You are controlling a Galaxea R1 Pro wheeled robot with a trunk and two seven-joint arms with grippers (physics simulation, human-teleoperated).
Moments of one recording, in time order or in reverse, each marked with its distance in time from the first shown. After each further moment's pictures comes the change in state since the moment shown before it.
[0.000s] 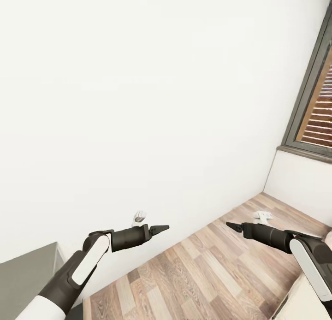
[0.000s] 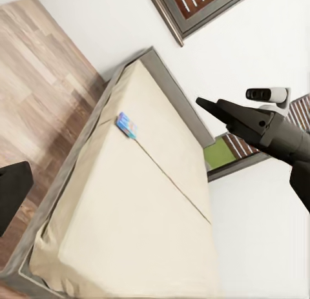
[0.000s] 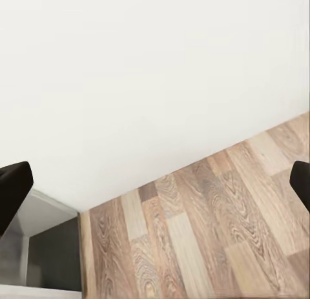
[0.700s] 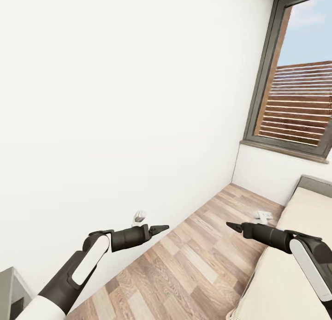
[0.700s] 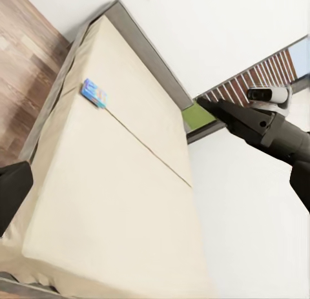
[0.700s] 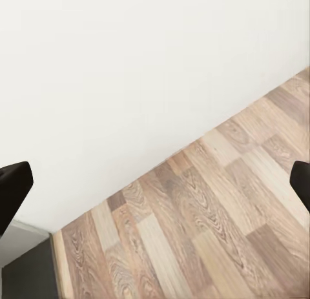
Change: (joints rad) left arm 0.000 0.000 0.001 0.001 -0.001 -0.002 0.000; right arm 0.000 0.000 0.000 -0.001 0.001 -0.001 0.000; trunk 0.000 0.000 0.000
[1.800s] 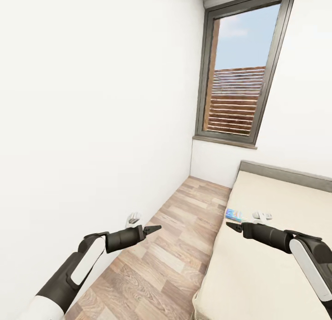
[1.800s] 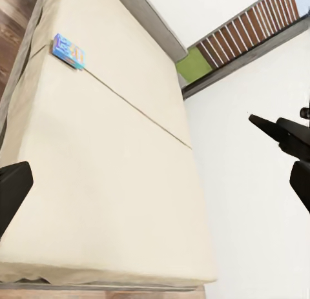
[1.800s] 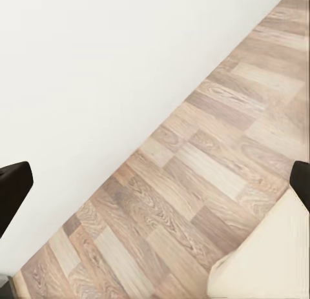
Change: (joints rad) left arm 0.000 0.002 0.063 0.083 -0.089 -0.053 0.000; right arm 0.000 0.000 0.002 -0.001 0.000 0.000 0.000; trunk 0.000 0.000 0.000
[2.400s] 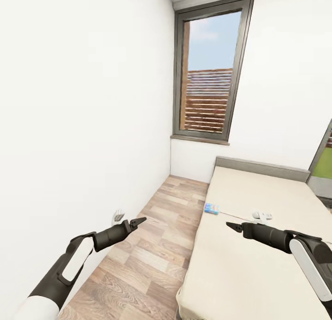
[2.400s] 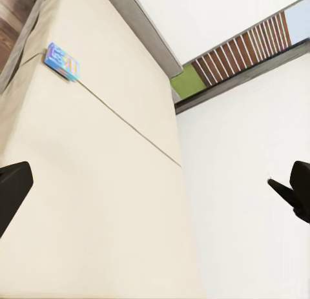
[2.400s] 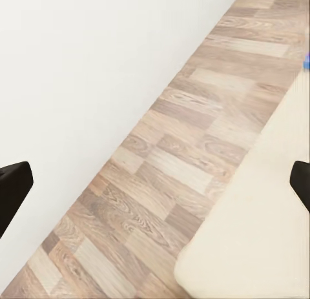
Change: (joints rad) left arm 0.000 0.000 0.176 0.087 0.004 -0.029 -0.002; right arm 0.000 0.000 0.000 0.000 0.000 0.000 0.000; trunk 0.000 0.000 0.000
